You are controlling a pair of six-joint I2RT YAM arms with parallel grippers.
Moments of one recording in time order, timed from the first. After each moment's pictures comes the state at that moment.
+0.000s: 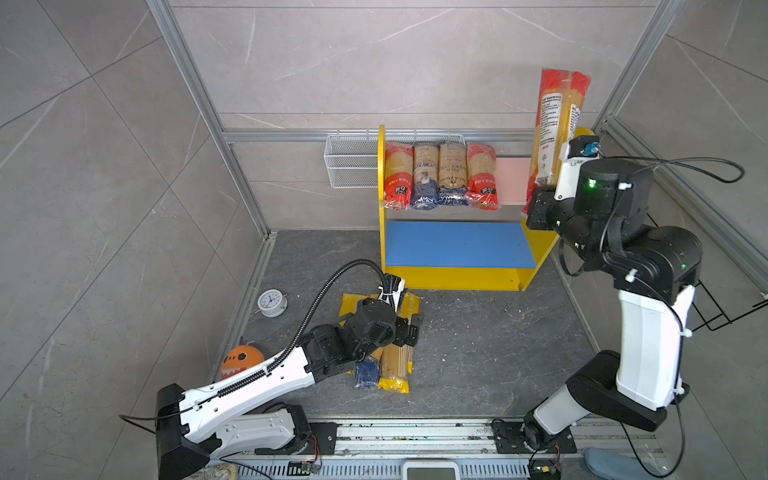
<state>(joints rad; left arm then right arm) -1.09 1.11 1.04 -0.47 -0.36 -0.44 0.48 1.66 2.67 -1.36 0.51 0.17</state>
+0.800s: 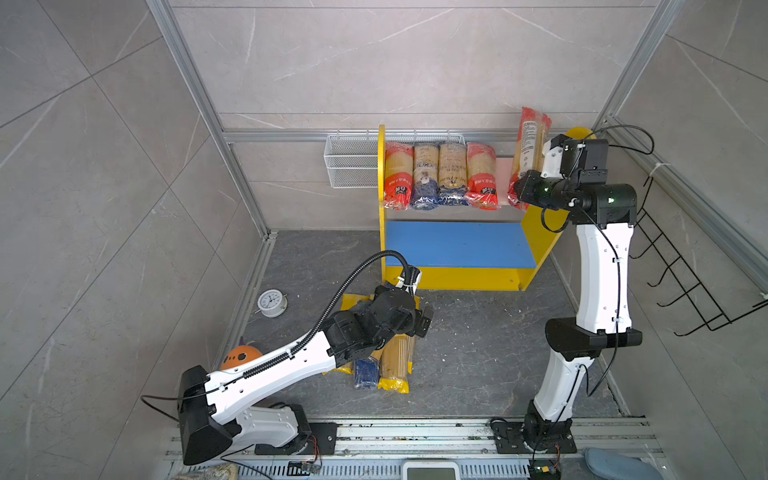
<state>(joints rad) -1.09 1.27 1.18 -0.51 -0.41 -0.31 0.08 1.96 2.76 -1.30 -0.08 0.30</state>
